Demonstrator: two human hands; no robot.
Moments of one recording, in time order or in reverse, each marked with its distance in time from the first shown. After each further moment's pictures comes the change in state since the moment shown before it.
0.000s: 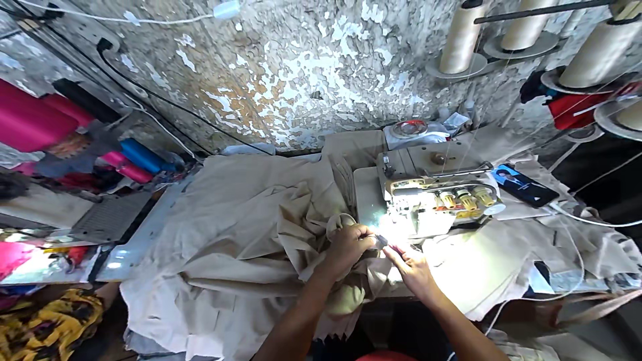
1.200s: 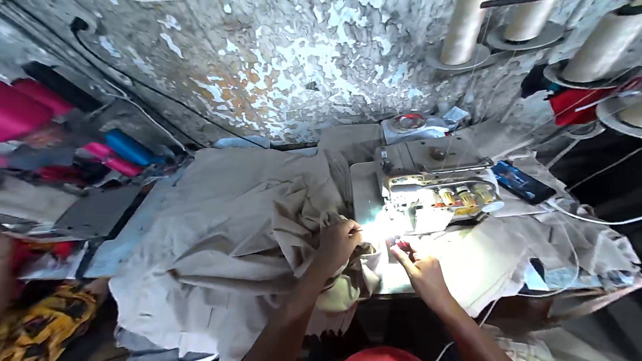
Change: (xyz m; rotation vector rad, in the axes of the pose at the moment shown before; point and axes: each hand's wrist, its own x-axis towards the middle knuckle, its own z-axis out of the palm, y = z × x) left_hand -0.004 -0.002 -0.008 0.264 0.065 -0.044; right_hand -0.009 -0.020 -0.022 -0.138 0.025 0.119
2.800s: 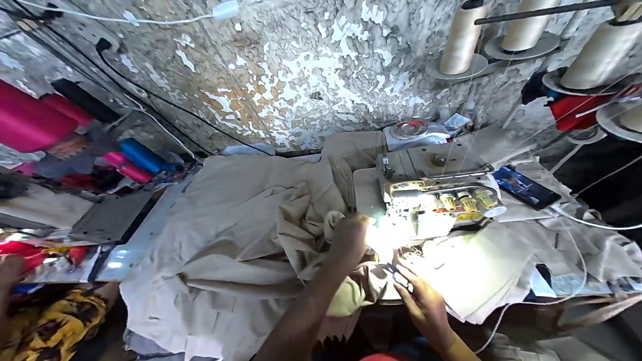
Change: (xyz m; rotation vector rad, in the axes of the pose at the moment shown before) left_hand 0.012 0.034 0.006 0.386 0.046 0.111; right_hand -0.050 0.056 0.031 -0.067 0.200 -0.392
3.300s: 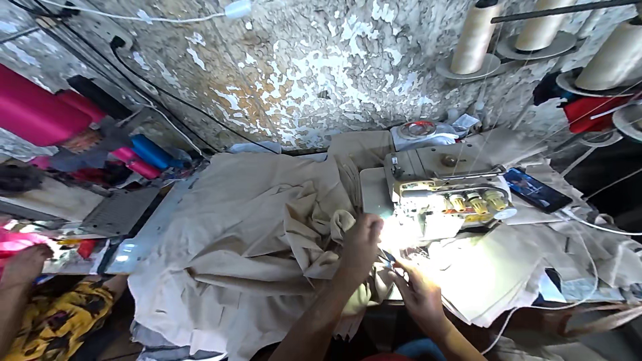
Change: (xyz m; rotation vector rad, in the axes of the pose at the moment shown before) left_hand -0.021 0.004 0.021 -0.657 0.344 0.018; right_hand 0.031 -0.021 0.011 0.026 0.023 -0.025
